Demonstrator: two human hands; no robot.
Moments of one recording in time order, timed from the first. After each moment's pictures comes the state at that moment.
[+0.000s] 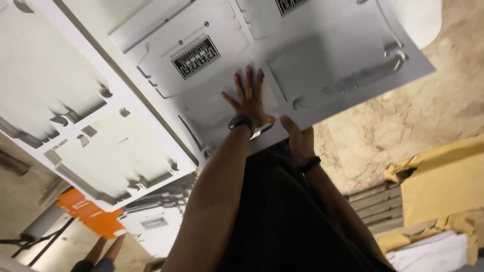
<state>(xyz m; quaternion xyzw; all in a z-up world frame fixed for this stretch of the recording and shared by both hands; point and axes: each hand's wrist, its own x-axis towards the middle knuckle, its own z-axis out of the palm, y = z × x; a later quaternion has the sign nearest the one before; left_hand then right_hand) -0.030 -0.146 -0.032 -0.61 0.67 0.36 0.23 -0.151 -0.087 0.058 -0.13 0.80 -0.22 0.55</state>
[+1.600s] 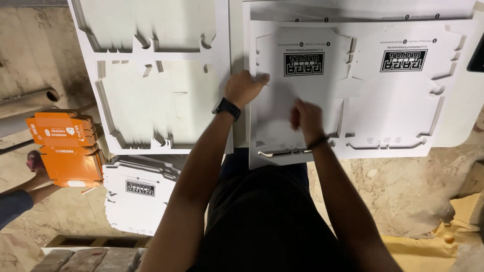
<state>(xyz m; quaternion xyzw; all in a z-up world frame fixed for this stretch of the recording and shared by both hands) 0.223 -0.148 -0.013 -0.80 0.34 0.47 -0.16 -0.010 -0.138 -0.035 -0.41 0.66 -0.17 0.60</state>
